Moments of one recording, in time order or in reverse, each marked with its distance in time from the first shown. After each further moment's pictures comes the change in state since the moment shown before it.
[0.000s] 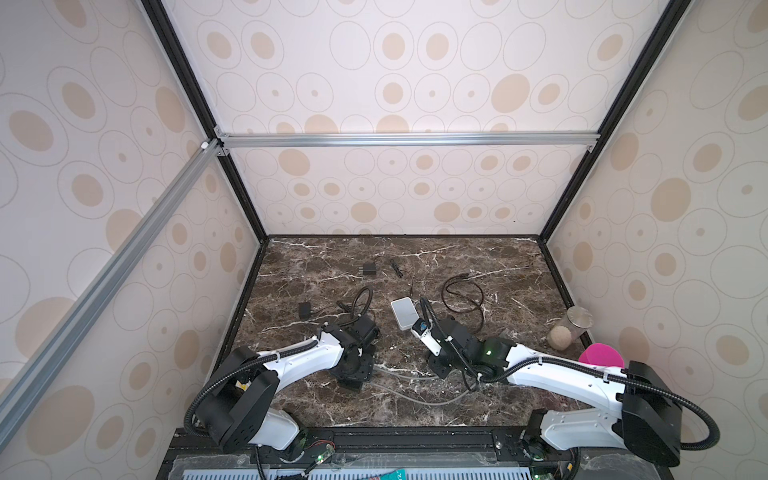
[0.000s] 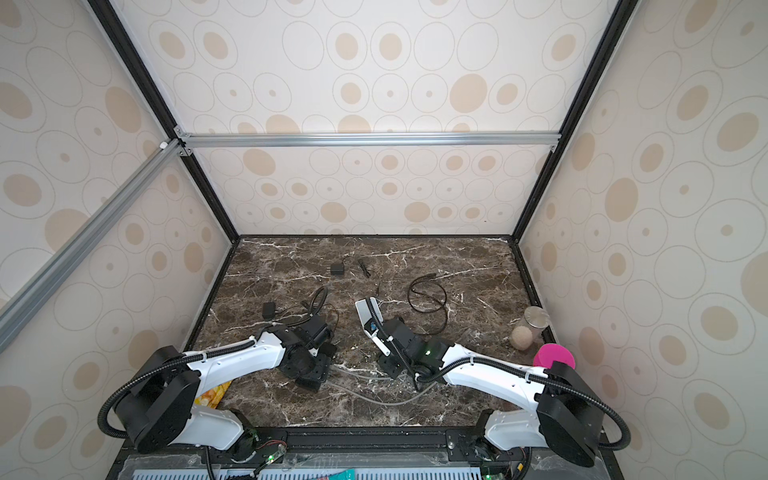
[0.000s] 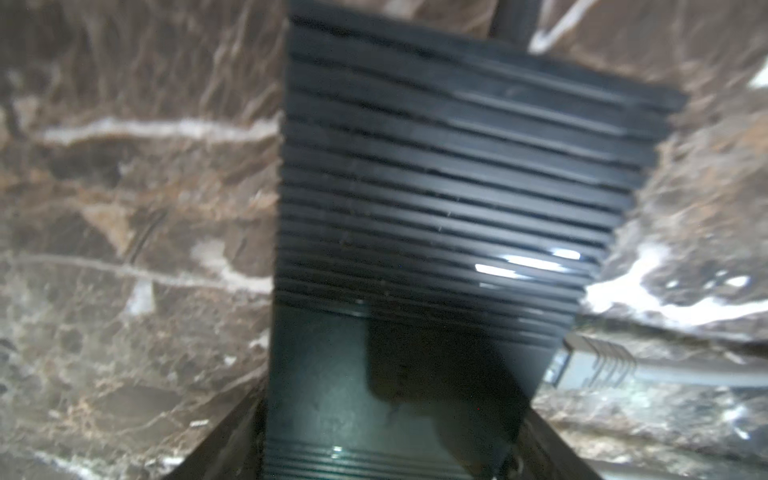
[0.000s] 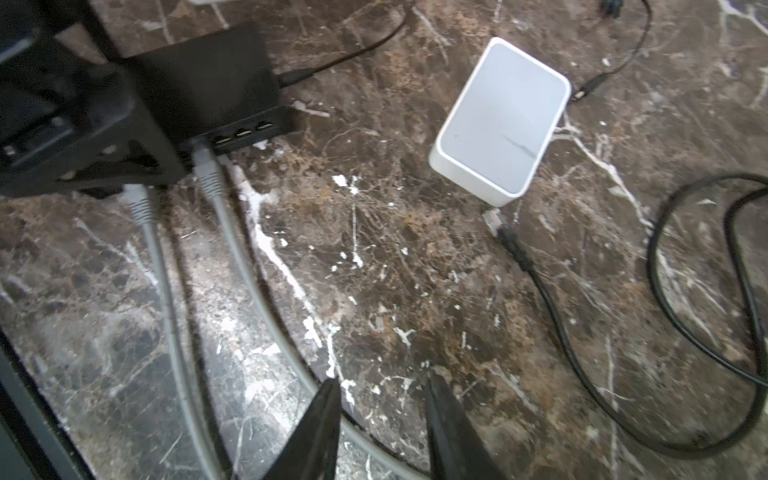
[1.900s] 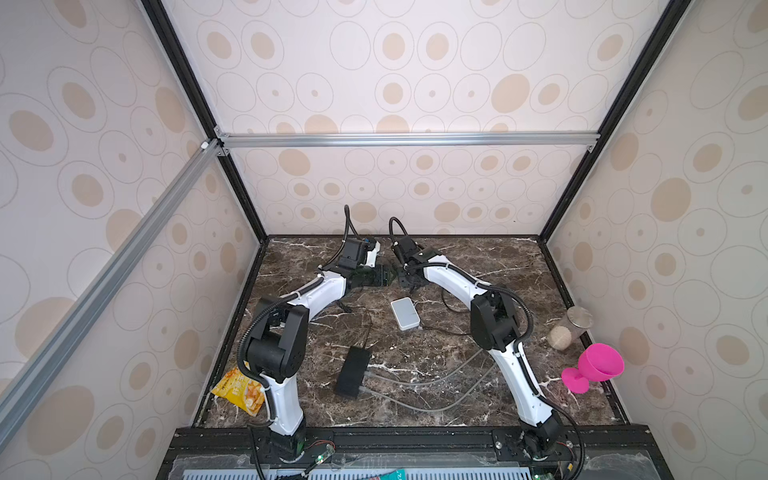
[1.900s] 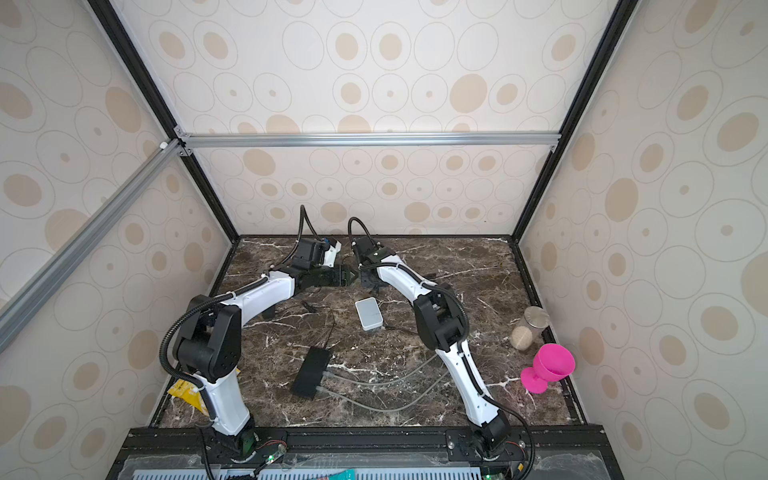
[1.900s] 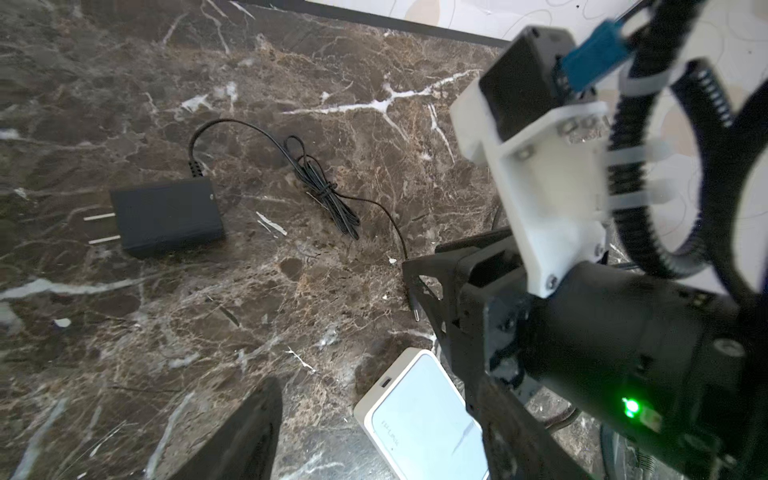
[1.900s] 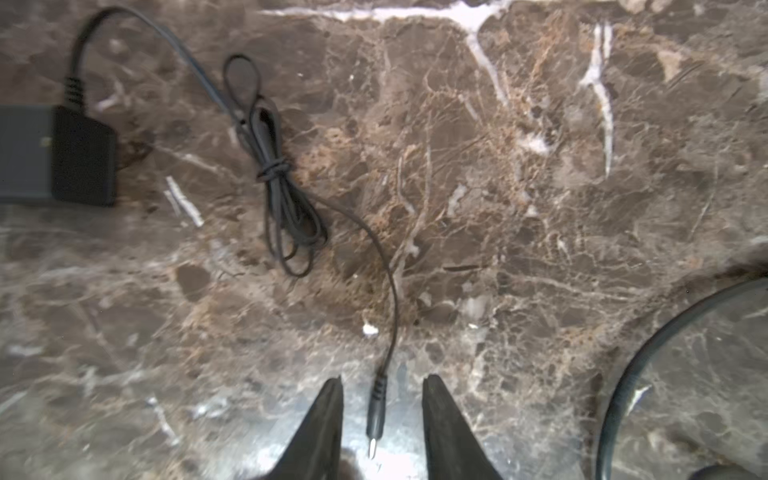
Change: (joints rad) left arm 0.338 0.447 0.634 0.530 0.385 0.267; right arm -0.335 1.192 1.443 -0.484 0.119 0.446
